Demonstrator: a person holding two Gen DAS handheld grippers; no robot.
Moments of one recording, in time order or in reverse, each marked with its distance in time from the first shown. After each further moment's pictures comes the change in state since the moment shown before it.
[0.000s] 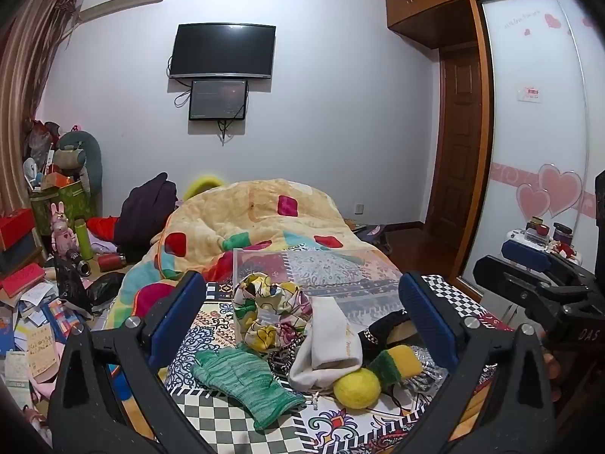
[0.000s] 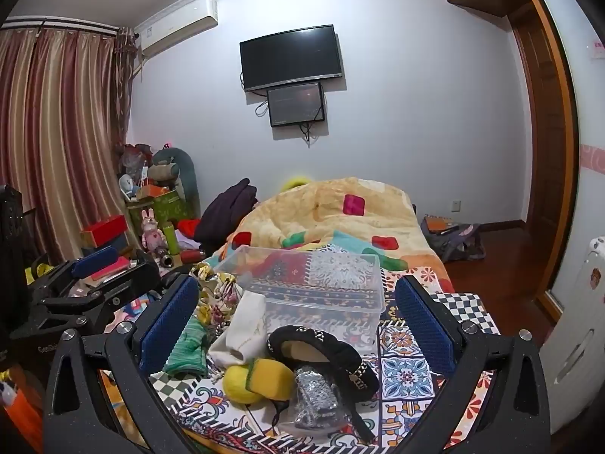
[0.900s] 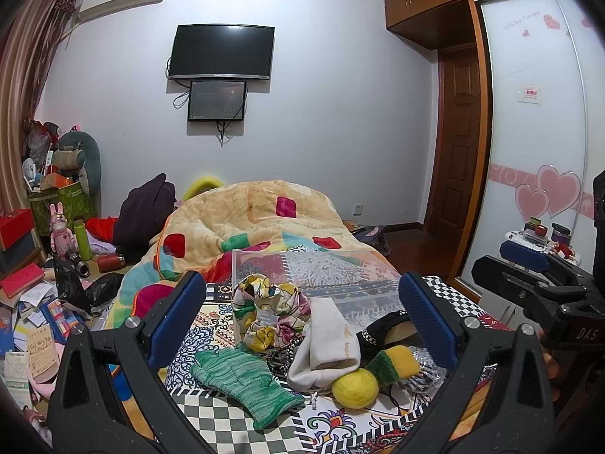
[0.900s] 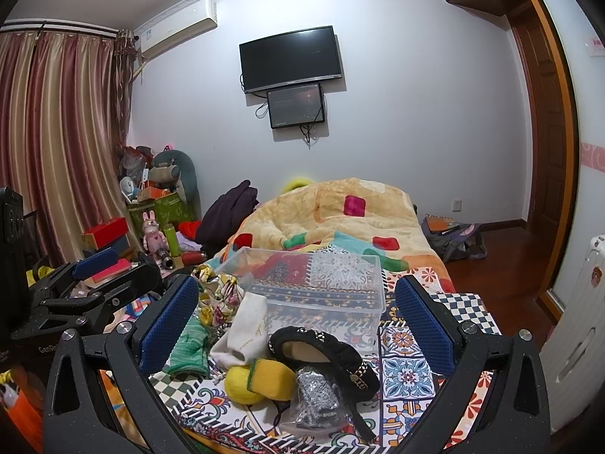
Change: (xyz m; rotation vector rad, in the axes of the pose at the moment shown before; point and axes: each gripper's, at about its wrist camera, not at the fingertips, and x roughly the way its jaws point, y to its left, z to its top) left arm 0.002 0.000 0.000 0.000 -0.001 -0.001; right arm -0.001 -0.001 0.001 -0.001 -0.010 0.002
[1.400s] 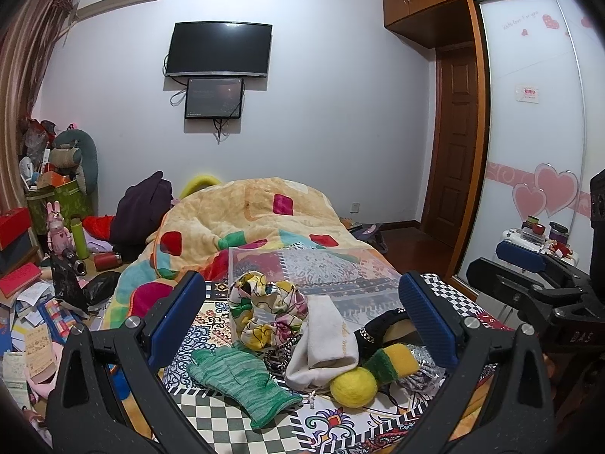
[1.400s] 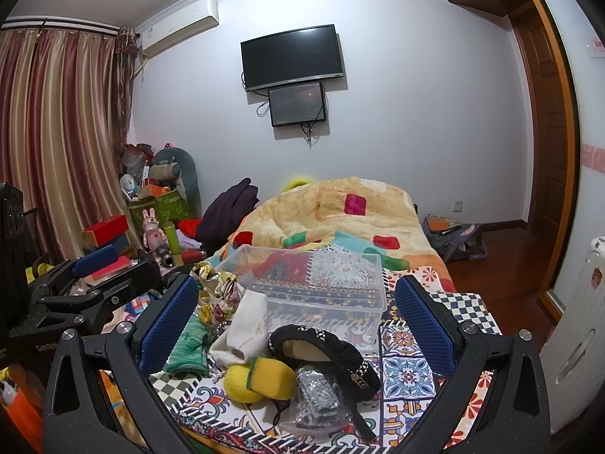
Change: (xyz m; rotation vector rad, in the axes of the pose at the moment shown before) left arm 0.003 -0.001 0.000 0.000 0.012 -0.021; right arm 0.004 0.001 -0.001 0.000 0.009 -0.005
